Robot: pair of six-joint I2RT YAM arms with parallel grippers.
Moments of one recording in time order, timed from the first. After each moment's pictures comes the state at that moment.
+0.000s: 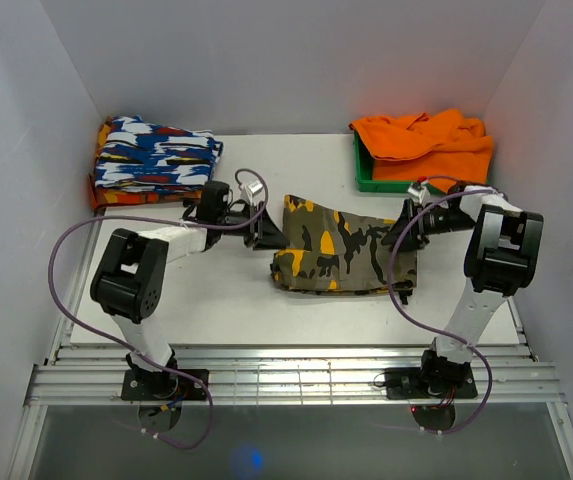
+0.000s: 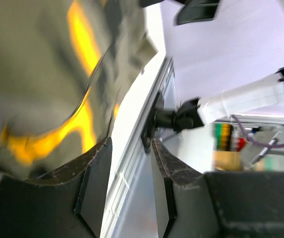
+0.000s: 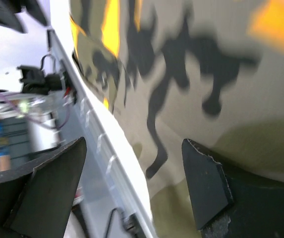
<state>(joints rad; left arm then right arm) -0.34 1.79 0.94 0.20 1.05 -0.76 -0.20 1.97 1.30 -1.09 -1.09 -0.53</state>
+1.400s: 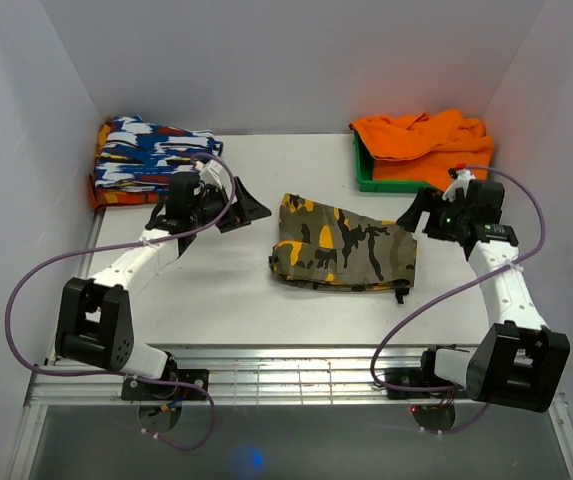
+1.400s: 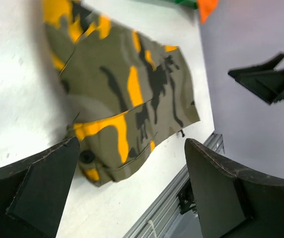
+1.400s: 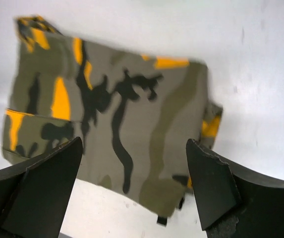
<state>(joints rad) -0.26 1.46 0.98 0.04 0.63 -0.65 -0.12 1.24 1.01 -0.44 -0.50 0.13</state>
